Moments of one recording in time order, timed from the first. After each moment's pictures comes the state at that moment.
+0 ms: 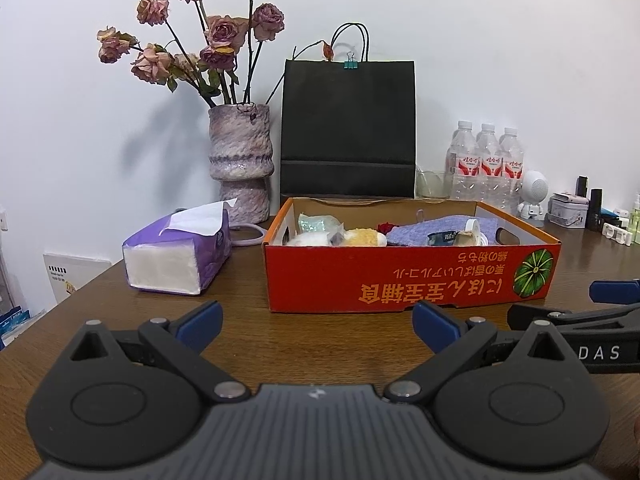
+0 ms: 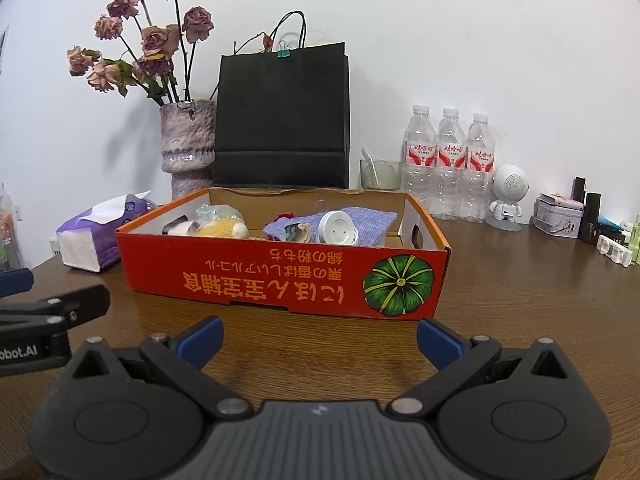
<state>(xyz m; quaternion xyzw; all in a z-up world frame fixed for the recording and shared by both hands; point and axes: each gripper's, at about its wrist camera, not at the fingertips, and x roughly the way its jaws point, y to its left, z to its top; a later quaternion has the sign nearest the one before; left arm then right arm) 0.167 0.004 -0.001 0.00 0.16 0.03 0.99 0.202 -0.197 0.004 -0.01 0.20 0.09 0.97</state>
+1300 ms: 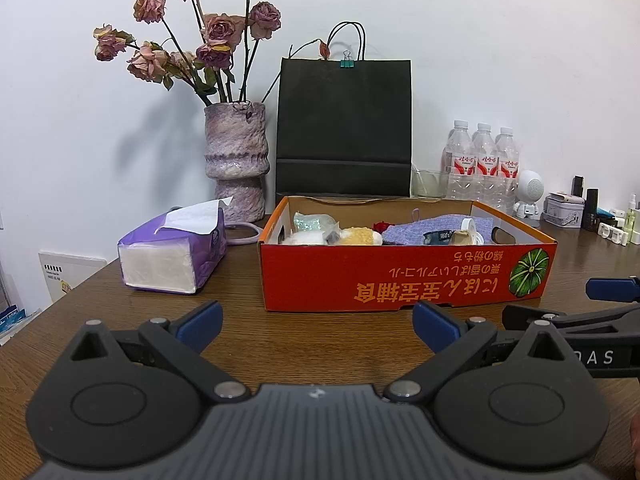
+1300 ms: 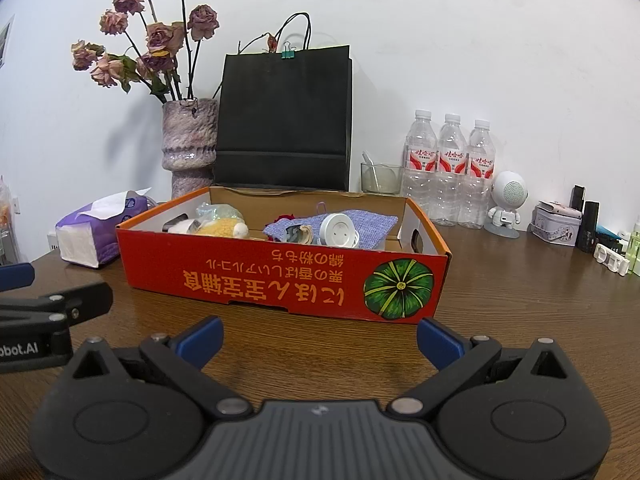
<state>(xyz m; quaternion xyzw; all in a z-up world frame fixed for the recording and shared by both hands) 0.168 0.004 -0.002 0.00 0.16 0.02 0.99 0.200 -0.194 0.004 -0.03 0.20 0.09 0.98</state>
